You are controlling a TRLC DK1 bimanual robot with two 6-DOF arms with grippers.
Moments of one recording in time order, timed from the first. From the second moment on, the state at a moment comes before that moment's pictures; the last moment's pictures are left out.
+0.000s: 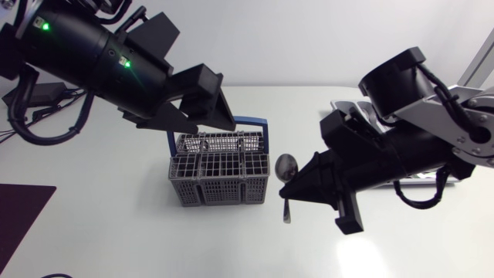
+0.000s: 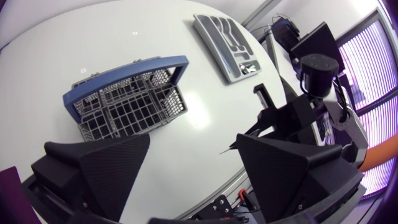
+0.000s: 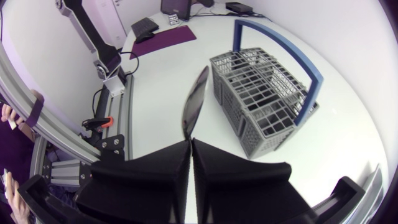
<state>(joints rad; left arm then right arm) -0.59 1.41 1.46 -1.00 0.32 -0.32 0.46 1.22 0.90 -0.69 -0.69 -0.55</state>
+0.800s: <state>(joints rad) -0.52 1.40 1.35 -1.07 -0.03 -0.25 -0.20 1.25 0.93 -0.74 -0.49 -1.00</state>
